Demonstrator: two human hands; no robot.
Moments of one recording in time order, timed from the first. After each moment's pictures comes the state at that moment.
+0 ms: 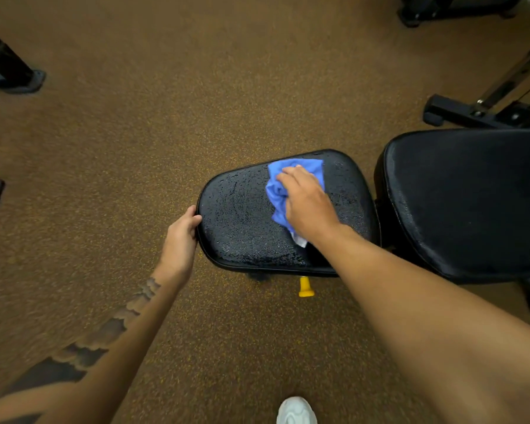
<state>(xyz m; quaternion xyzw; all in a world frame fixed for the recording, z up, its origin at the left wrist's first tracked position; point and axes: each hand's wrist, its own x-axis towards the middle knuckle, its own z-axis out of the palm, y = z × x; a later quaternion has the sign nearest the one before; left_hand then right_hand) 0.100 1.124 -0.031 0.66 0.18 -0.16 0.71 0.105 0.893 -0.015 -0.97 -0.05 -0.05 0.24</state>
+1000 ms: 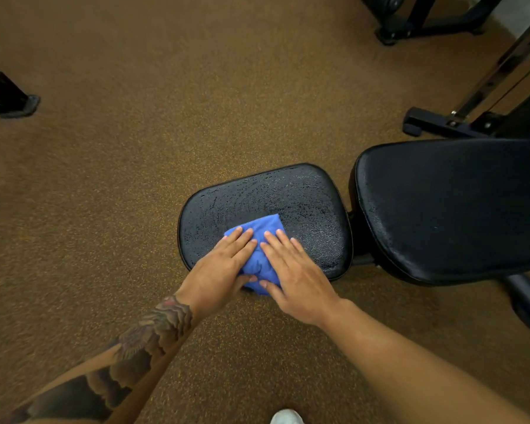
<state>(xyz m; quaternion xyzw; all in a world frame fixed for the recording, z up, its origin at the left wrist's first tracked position) 0.059 1.076 -0.026 0.90 -0.39 -0.04 0.18 -0.006 0.882 -0.025 -0.97 -0.14 0.02 0.17</state>
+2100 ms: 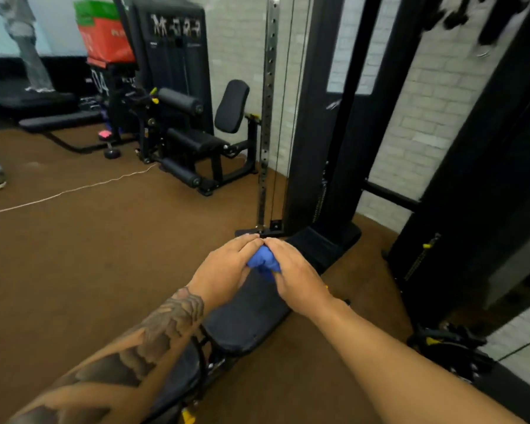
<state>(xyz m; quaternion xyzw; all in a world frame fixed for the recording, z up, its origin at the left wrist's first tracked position) -0.037 0.814 0.443 0.71 -0.65 0.11 0.25 -0.190 0.697 0.436 -0.93 0.15 -0.26 0.23</state>
